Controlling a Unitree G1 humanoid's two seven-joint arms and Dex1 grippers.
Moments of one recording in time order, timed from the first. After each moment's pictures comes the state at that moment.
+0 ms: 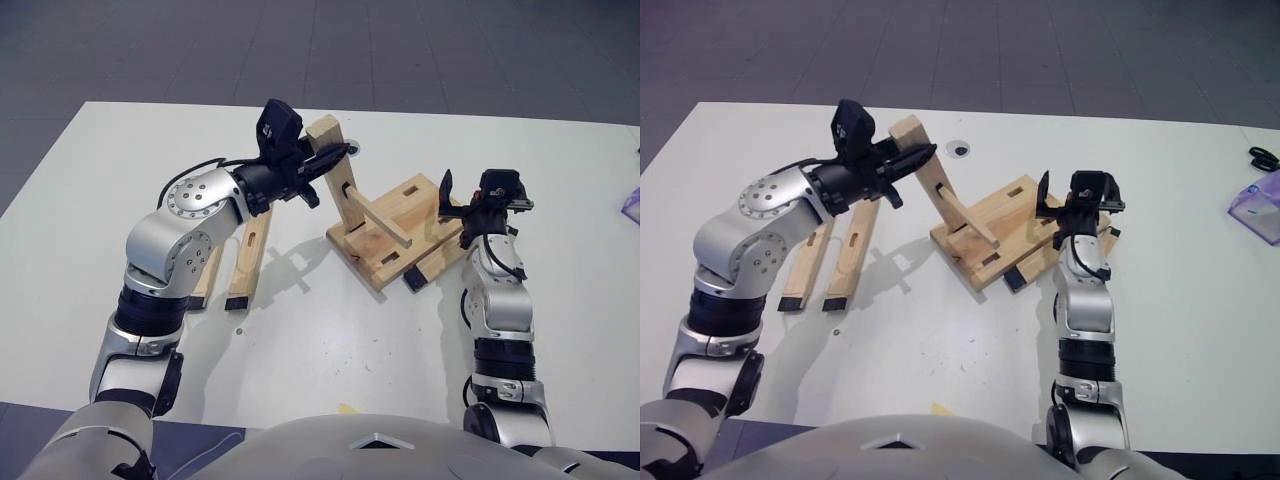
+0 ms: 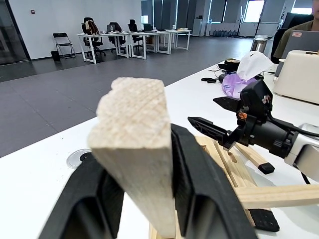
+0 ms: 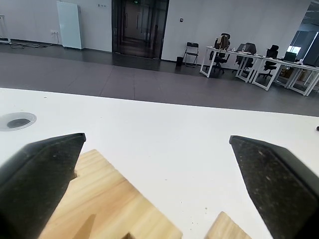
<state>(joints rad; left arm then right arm) -0.52 0.40 -0.14 -0.26 -0.60 0.68 -0.37 -0.20 -0.12 -0.13 -0.04 -0.01 0.30 -0.09</state>
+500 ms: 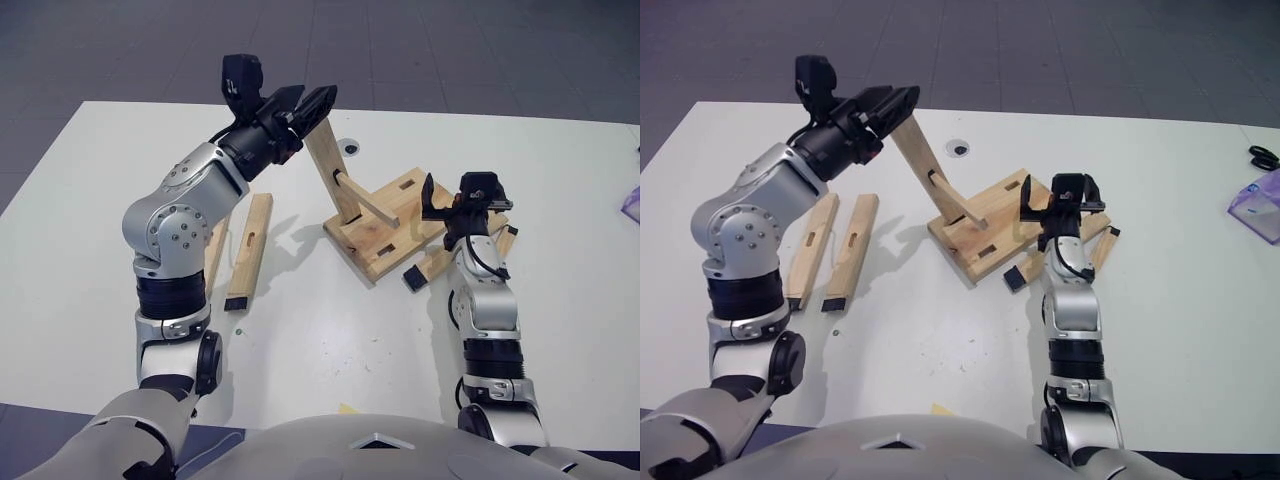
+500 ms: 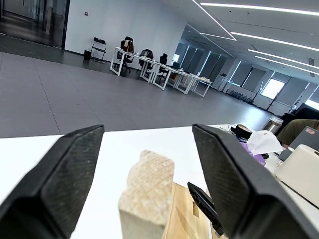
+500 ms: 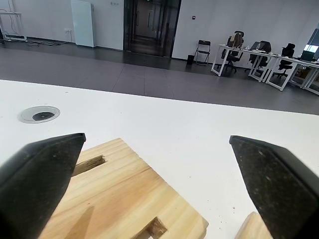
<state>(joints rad) -0.60 0.21 0.14 -0.22 -0.79 0.84 -0.18 -0.20 -0.10 -0.09 -0.02 -0.02 0.28 -0.09</state>
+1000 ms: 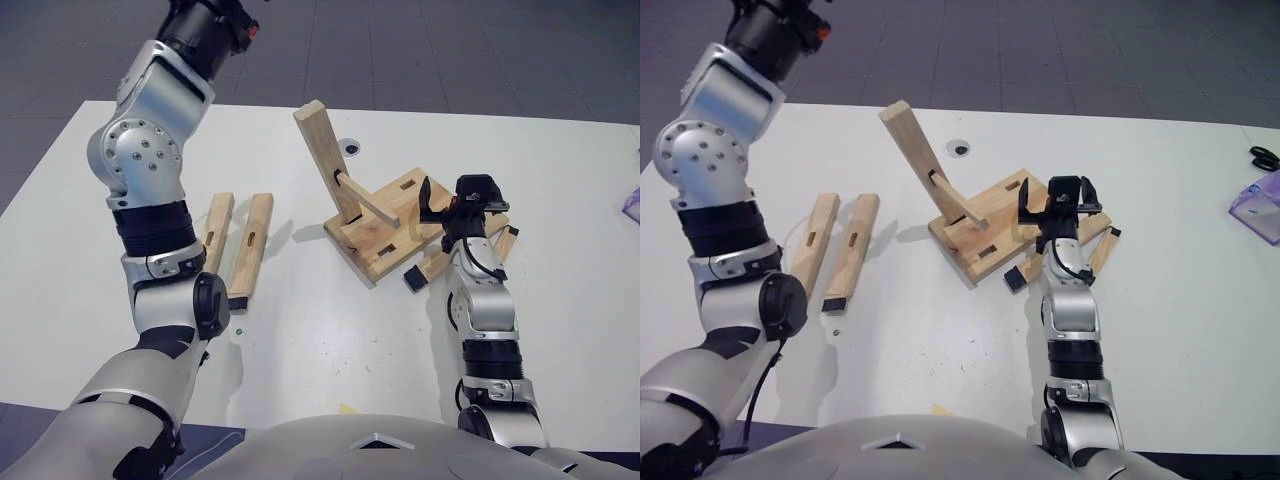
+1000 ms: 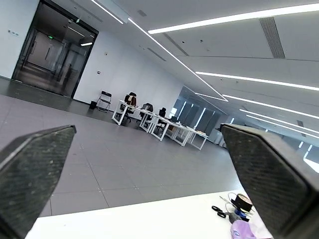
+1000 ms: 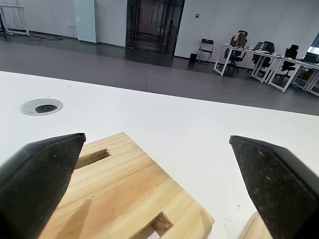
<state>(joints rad) -0.92 0.17 0.22 0.14 -0.73 0.65 -0.24 -0.20 -0.10 -0.07 0.00 -0.04 0.27 -0.08</state>
